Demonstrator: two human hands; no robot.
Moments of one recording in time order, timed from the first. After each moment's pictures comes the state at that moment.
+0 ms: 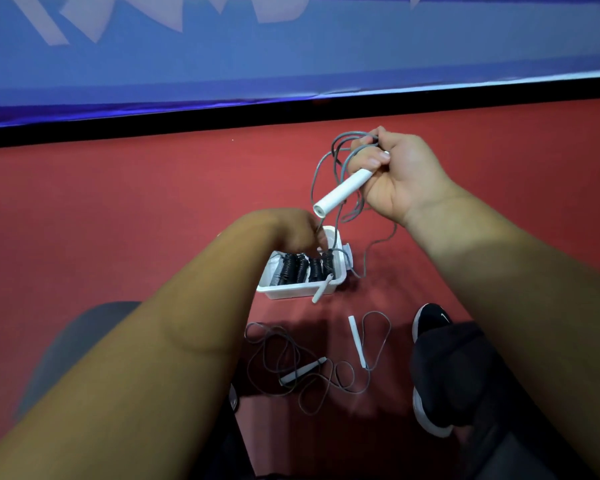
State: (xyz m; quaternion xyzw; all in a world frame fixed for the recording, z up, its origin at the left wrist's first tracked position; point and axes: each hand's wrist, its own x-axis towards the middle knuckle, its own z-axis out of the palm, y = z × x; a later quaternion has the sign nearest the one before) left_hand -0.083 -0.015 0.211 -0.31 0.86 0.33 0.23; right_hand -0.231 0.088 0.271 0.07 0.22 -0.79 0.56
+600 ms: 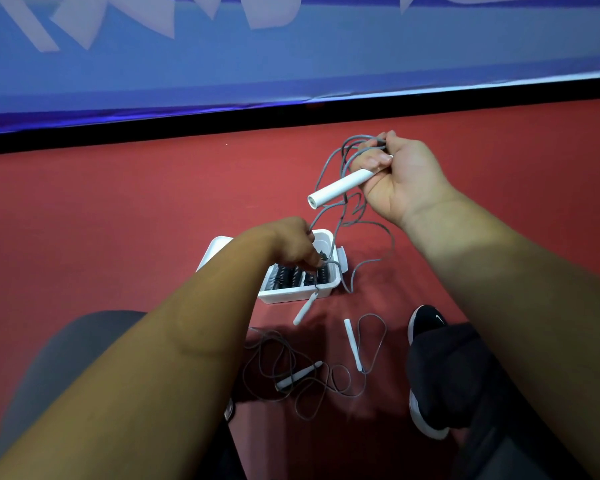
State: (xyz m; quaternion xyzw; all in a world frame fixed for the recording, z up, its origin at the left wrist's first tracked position) left_hand -0.082 -0.008 0.191 -0.37 0.80 0.44 0.19; right_hand -0.241 0.092 0.271 0.10 0.24 -0.83 0.49
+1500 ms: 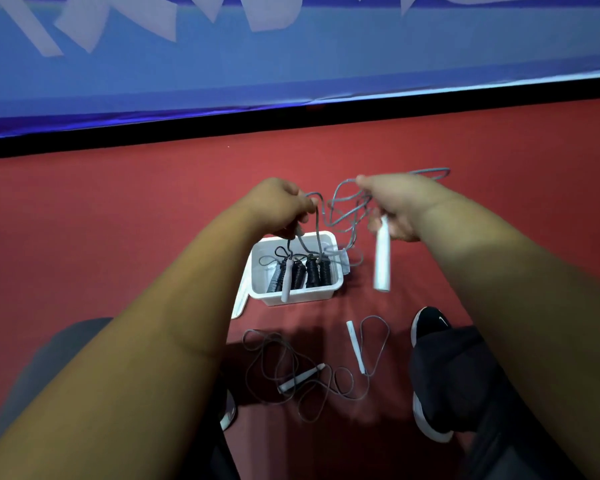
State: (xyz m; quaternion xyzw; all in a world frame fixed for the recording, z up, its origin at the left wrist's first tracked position) left_hand -0.083 -0.026 0.236 -0.40 0.74 0.54 -0.03; right_hand -0.248 0.098 0.238 -0.05 0.75 -0.47 0.45
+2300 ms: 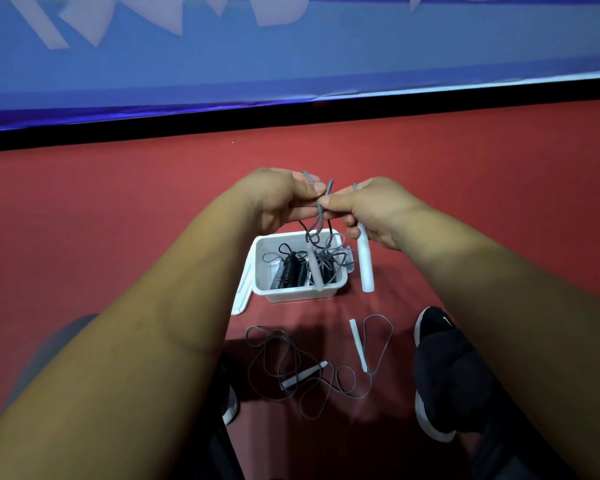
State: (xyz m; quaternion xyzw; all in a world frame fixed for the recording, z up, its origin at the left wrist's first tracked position) left_hand -0.085 -0.025 0.252 -0.40 0.53 0.74 -0.09; right_hand -0.211 0.094 0.231 -0.20 0.70 -0.49 0.48
